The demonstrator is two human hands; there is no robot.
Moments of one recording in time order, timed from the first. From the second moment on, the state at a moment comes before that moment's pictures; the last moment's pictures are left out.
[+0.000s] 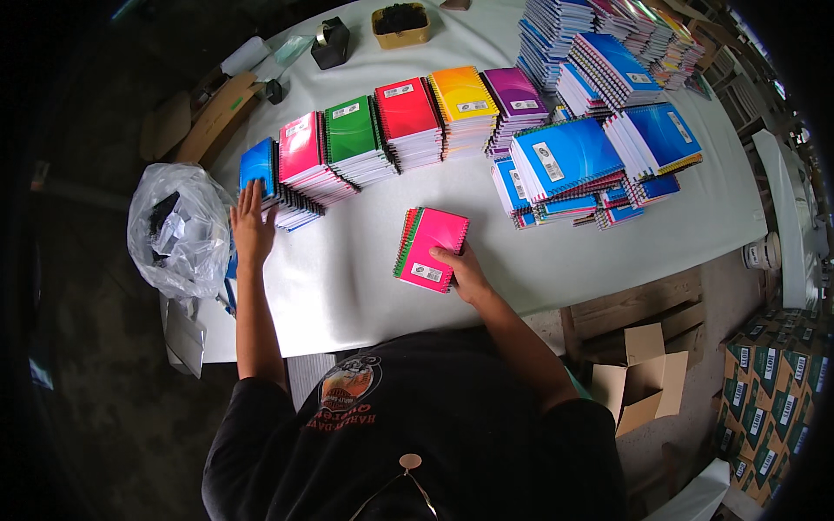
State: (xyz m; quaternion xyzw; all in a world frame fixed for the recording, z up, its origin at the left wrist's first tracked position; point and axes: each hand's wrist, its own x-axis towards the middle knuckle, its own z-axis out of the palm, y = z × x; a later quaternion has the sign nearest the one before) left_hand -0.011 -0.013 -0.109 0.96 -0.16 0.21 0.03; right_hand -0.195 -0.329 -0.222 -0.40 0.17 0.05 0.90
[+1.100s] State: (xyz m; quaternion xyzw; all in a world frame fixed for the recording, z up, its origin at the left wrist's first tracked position) left_hand -0.110 -0.168 -0.127 0.46 -0.34 -0.30 0.77; right_hand -0.221 -0.316 -0.248 -0.30 0.11 0.12 0.94
